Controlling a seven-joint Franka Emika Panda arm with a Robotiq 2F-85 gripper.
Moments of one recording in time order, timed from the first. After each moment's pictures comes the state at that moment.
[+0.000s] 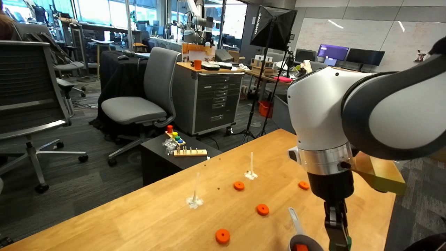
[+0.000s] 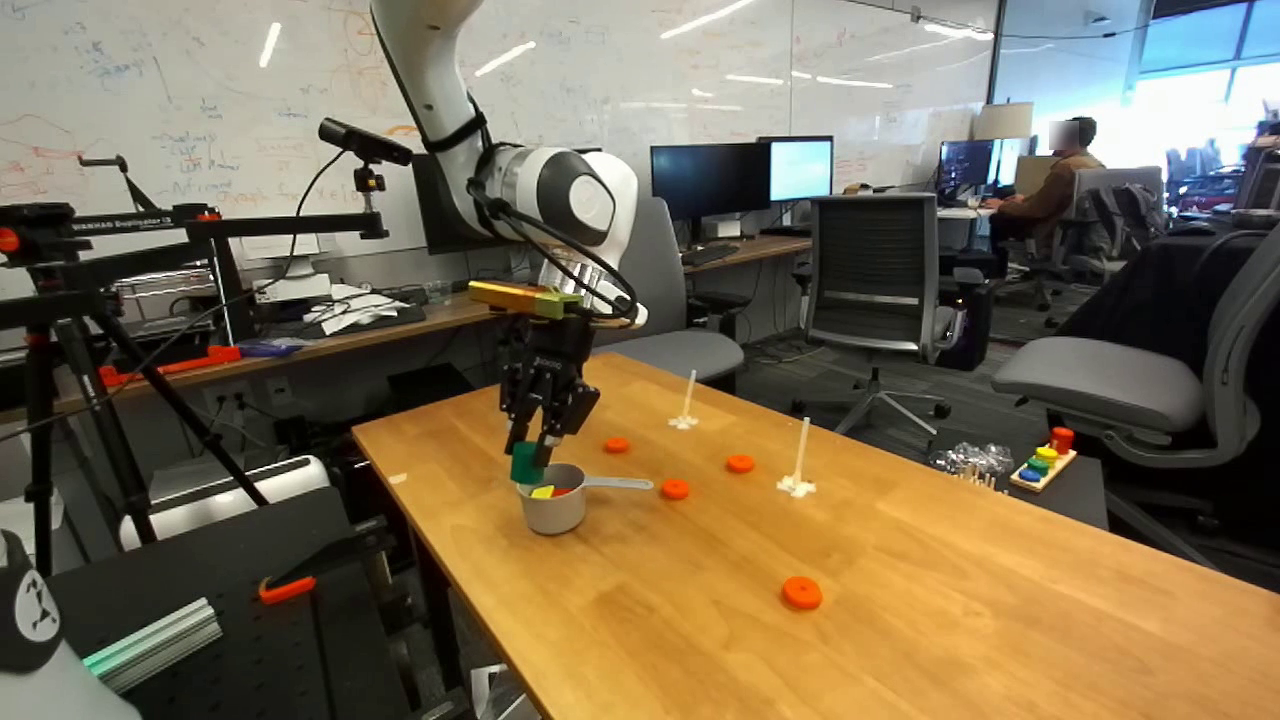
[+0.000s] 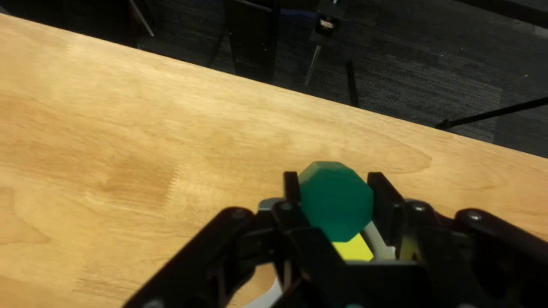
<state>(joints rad) 0.23 0.47 0.16 -2.16 -0.05 2.12 0.06</state>
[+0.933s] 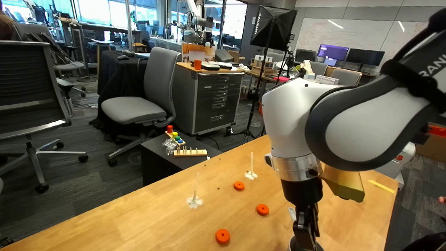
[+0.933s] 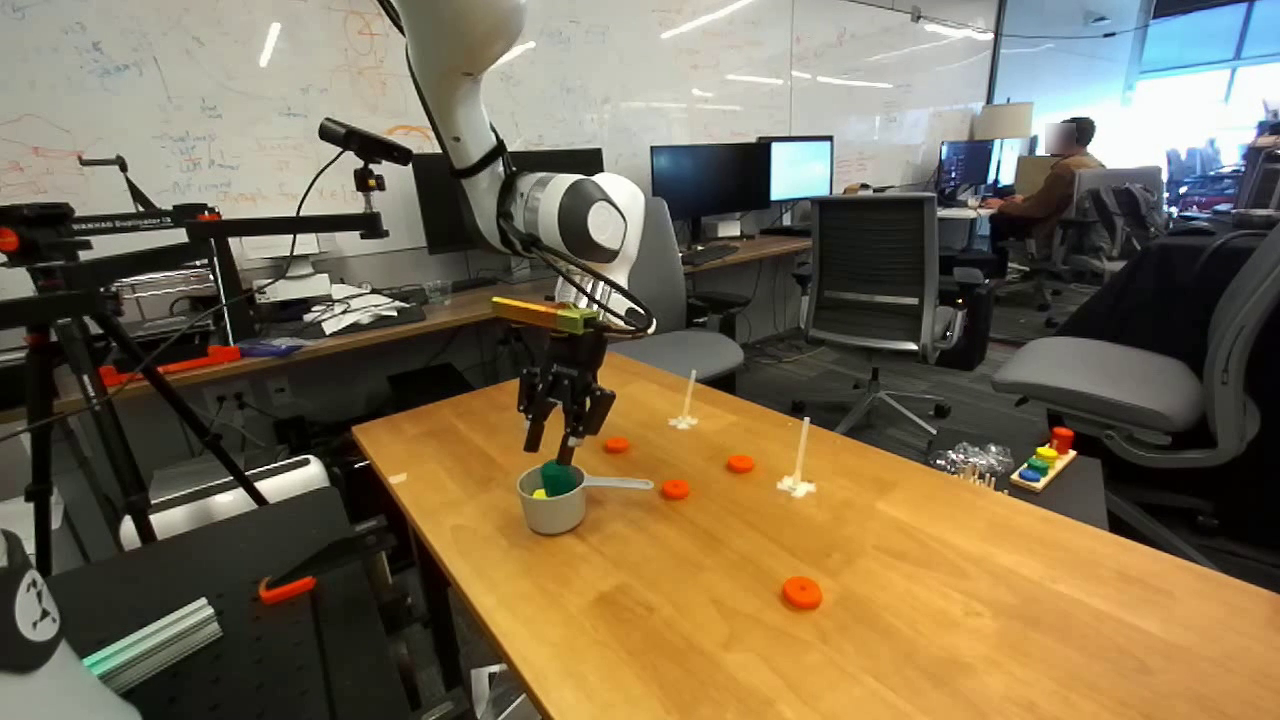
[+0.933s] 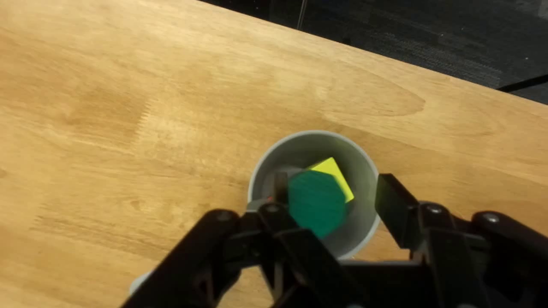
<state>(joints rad) 0.26 0.61 0.16 -1.99 -0.06 2.13 0.07</state>
